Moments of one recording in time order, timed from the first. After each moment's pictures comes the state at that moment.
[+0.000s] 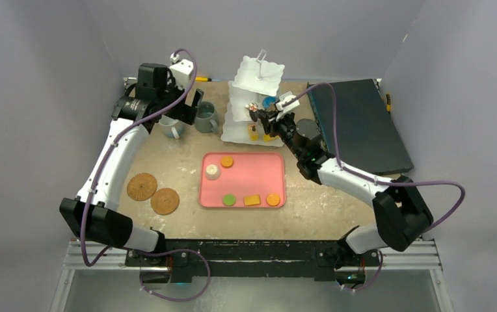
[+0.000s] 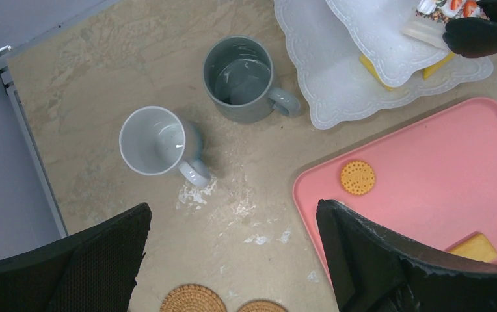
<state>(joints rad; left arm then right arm) -0.23 1.43 1.59 -0.80 0.06 0.20 0.63 1.43 0.84 0.57 0.09 -0.02</state>
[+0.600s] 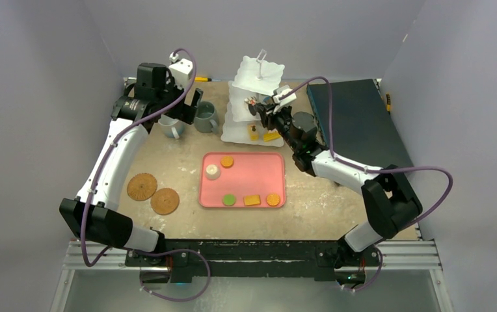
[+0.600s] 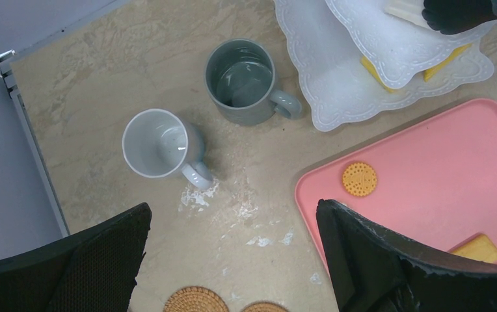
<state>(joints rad) -0.22 1.43 1.59 -0.79 0.06 0.21 0.59 1.55 0.93 0.62 0.08 -0.03</state>
